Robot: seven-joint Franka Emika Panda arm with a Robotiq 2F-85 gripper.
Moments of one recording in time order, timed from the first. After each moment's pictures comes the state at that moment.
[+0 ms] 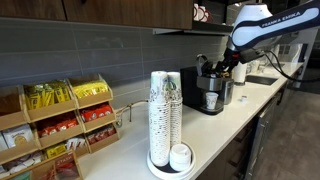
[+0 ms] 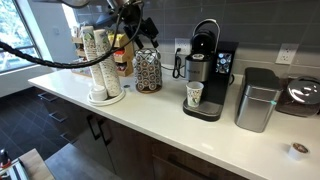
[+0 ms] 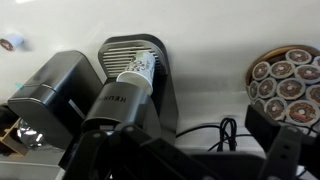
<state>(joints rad) -0.13 -0.23 -0.13 -1.99 -0.15 2.24 -0.14</state>
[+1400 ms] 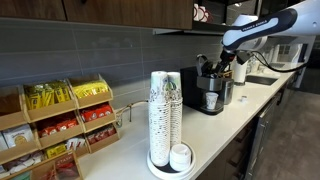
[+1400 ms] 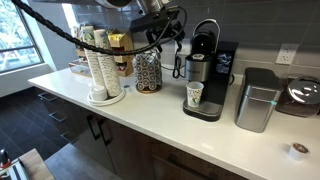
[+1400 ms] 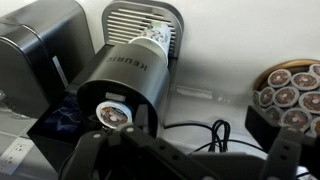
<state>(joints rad) -0.16 0.03 -0.21 -1.75 0.06 2.26 -0.62</state>
